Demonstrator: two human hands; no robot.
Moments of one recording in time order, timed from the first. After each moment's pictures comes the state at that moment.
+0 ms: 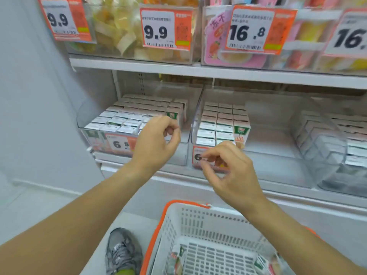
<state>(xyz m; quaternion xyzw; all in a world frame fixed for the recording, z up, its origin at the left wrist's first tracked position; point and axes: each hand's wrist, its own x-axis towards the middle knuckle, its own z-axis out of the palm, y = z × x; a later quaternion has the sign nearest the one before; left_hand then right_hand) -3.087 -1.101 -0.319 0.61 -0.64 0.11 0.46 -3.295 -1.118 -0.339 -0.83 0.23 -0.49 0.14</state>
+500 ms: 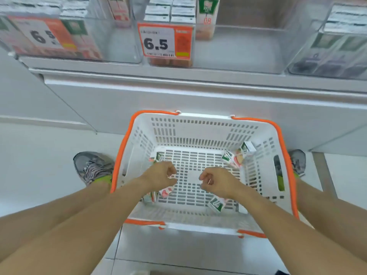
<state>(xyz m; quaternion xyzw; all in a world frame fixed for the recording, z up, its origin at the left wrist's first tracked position) -3.205 -0.972 -0.584 0.68 -0.57 -0.45 0.05 -3.448 -1.025 -0.586 -0.73 0.47 0.06 0.48</state>
